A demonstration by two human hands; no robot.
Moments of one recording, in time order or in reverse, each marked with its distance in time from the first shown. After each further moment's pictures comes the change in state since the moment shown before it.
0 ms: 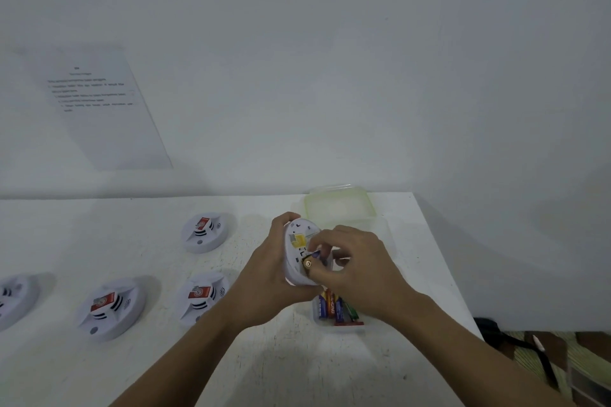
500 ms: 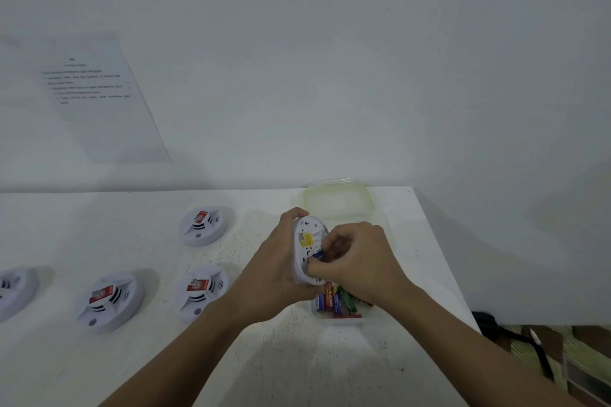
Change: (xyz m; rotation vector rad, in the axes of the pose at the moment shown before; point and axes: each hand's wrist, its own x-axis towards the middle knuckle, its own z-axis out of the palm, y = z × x) left_hand 0.004 -0.003 0.007 0.151 -0.009 0.072; right_hand 0.002 0.004 0.000 0.112 0.039 0.198
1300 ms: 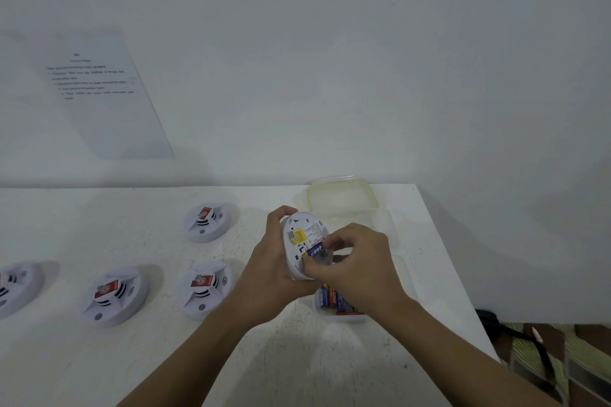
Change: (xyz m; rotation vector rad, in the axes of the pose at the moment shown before) left_hand -0.011 -0.001 0.000 -0.162 0.105 -0.083; right_hand -0.009 0.000 0.019 -0.006 0.154 0.006
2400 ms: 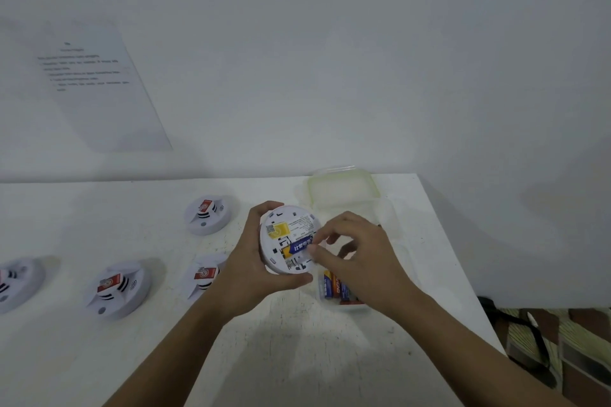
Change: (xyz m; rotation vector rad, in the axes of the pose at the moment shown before) left_hand -0.012 -0.019 -0.028 -0.148 -0.036 -0.063; right_hand -0.004 0.000 -0.004 0.102 -0.141 -0.131
